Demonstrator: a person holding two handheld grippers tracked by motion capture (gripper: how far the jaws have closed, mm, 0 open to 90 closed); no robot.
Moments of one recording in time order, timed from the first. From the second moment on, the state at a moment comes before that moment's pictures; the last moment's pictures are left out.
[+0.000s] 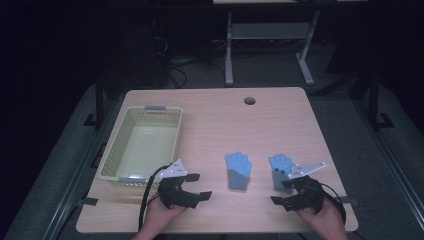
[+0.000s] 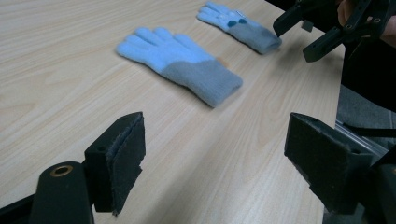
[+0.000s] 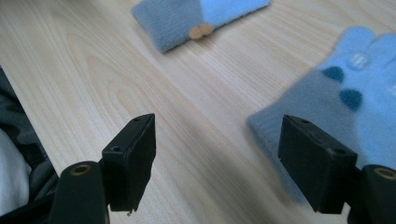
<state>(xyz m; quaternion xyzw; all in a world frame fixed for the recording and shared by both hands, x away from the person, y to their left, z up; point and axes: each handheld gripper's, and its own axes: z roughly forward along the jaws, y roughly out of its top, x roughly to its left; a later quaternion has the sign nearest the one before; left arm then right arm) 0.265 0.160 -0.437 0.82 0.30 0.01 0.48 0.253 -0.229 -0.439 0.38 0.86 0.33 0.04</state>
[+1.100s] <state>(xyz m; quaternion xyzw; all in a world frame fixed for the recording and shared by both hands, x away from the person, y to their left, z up) 0.263 0.158 -0.438 0.82 0.29 0.01 0.49 0.309 -0.228 -0.406 0.37 0.88 0.30 0.05</state>
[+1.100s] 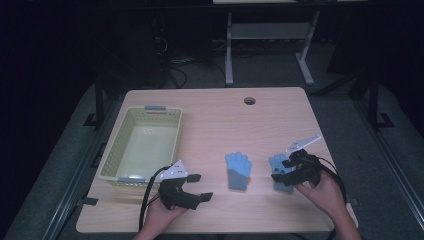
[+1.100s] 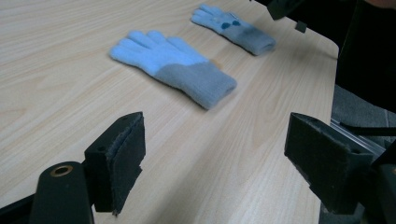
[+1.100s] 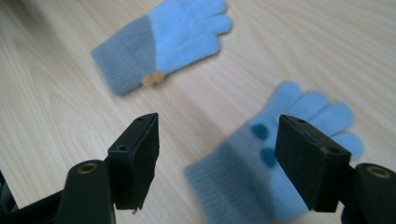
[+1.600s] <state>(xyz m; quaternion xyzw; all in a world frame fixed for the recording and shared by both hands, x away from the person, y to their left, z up) 0.263 0.157 -0.437 0.83 0.28 0.01 0.49 0.341 -0.238 -0.412 0.39 0.88 0.25 0.04</state>
